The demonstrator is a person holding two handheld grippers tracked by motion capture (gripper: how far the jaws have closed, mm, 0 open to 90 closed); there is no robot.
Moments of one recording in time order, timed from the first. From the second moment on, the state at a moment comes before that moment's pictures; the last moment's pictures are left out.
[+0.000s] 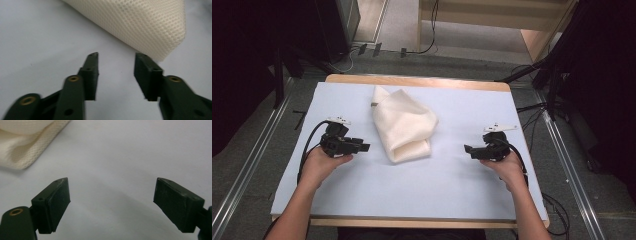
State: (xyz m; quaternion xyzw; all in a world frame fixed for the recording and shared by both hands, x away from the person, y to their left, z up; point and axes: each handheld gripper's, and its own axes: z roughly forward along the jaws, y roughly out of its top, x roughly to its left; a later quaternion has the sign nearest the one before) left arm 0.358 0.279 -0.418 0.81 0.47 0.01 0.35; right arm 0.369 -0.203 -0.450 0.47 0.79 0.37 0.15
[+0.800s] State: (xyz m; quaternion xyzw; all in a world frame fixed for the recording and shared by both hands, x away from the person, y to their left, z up) left arm 0.360 0.282 -0.418 0.81 0.46 0.03 0.36; right arm 0.373 -0.193 -0.449 0.45 0.79 0.40 0.11
